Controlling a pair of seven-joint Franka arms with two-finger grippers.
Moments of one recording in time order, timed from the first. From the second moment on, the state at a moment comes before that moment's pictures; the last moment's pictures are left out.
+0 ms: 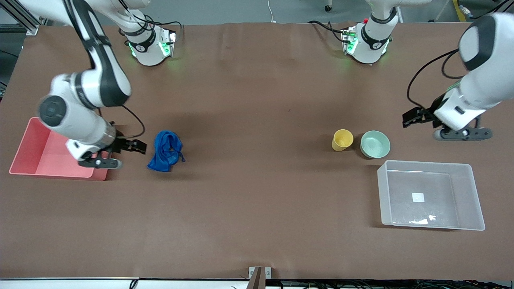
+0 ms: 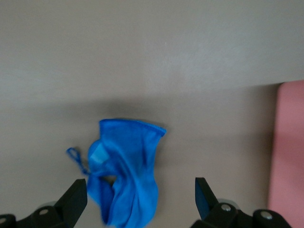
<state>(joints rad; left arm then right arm) -0.05 -0.01 0.00 -2.04 -0.03 1.98 0.00 0.04 0.26 0.09 -2.13 0.02 2.38 0.18</state>
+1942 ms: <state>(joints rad) -0.05 0.17 0.03 -2.43 -0.03 2.67 0.04 -0.07 0.11 -0.25 -1.93 0.02 1.98 -0.26</state>
